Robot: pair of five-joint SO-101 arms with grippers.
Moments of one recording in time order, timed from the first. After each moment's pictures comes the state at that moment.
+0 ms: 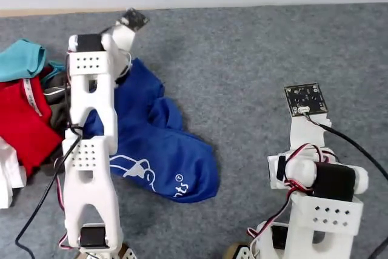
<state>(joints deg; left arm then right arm) -5.9 53.7 -65.9 98.9 -29.4 4.7 -55.0 32.1 100.4 12.4</state>
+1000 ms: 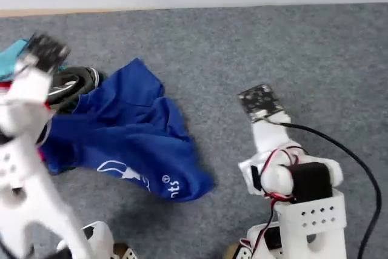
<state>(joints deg) -33.5 -31.0 3.6 99.2 -45.8 -15.7 -54.6 32.1 97.0 12.4</state>
